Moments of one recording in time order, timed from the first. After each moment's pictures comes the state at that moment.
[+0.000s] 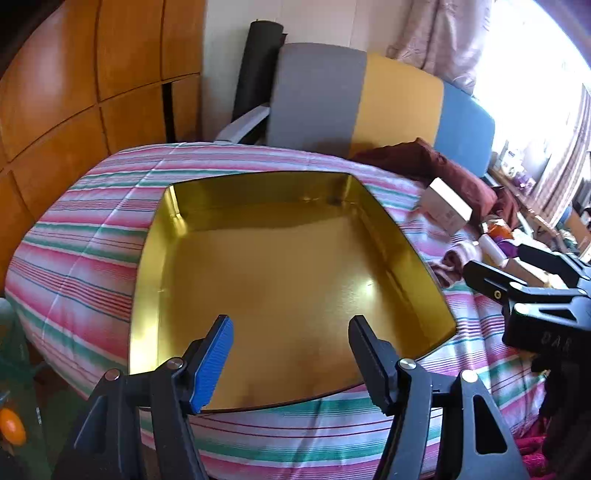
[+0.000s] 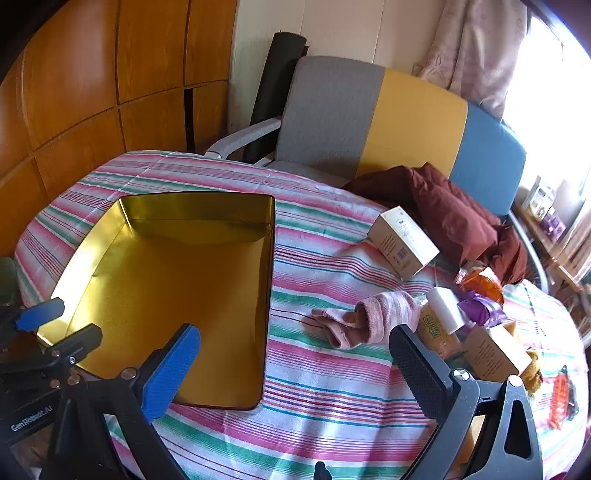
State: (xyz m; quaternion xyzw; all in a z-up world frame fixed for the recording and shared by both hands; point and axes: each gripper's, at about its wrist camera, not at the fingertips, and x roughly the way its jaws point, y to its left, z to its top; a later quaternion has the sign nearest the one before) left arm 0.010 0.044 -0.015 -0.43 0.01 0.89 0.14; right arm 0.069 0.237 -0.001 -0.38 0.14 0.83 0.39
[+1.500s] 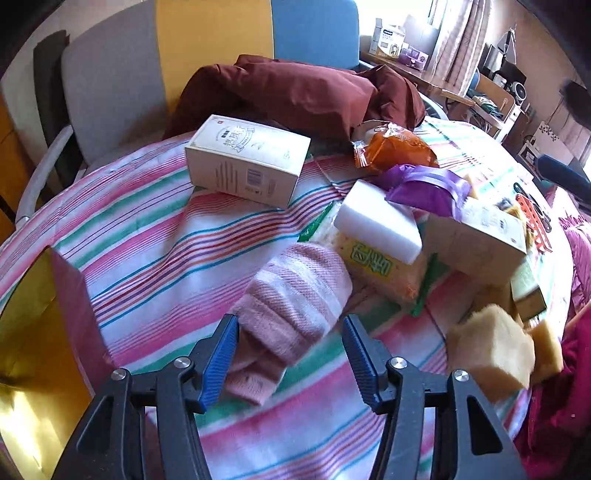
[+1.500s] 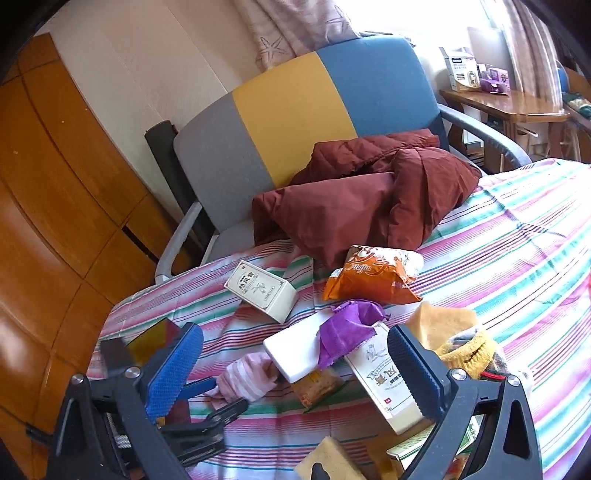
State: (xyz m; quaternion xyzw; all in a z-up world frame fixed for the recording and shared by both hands) left arm -0.064 0.336 -0.067 -0.49 0.18 0.78 0.35; right arm 0.298 0.385 0.011 -0.15 0.41 0.77 0.47
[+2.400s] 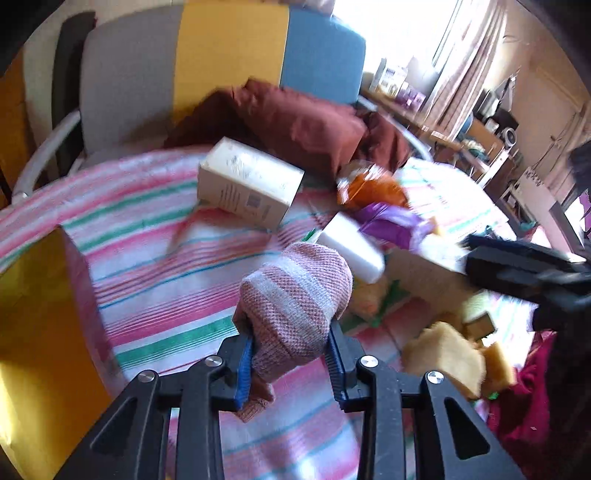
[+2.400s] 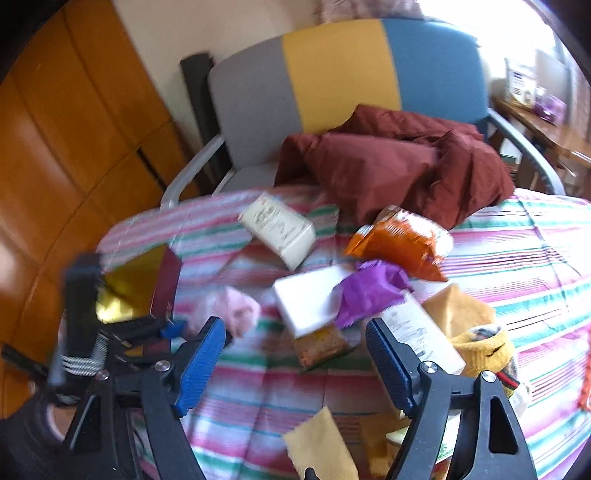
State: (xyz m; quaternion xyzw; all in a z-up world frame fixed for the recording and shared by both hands) left arm -0.043 0.296 -0.027 -0.47 0.08 0.80 0.38; right arm 0.258 0.375 -0.009 -0.27 0.37 0.78 0.41
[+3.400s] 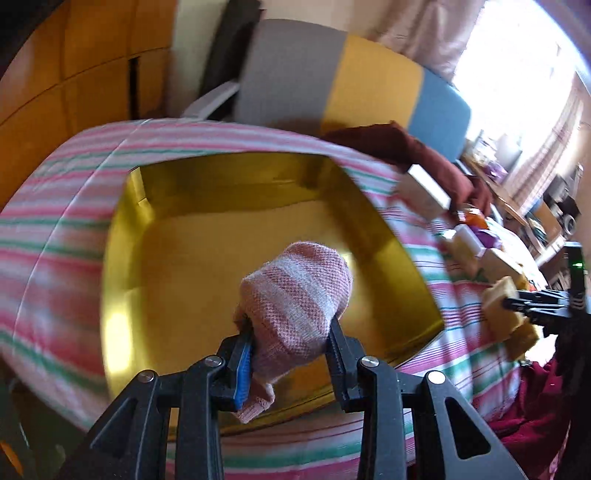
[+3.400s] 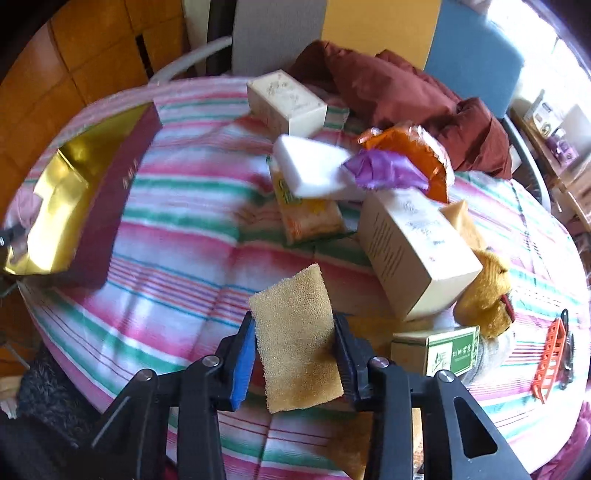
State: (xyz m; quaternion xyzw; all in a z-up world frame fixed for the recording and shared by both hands) left arm -0.014 0.034 -0.041 -0.47 -0.03 0.86 0.20; right arm 0.229 0.323 -0.055 -0.45 0.32 0.72 0.42
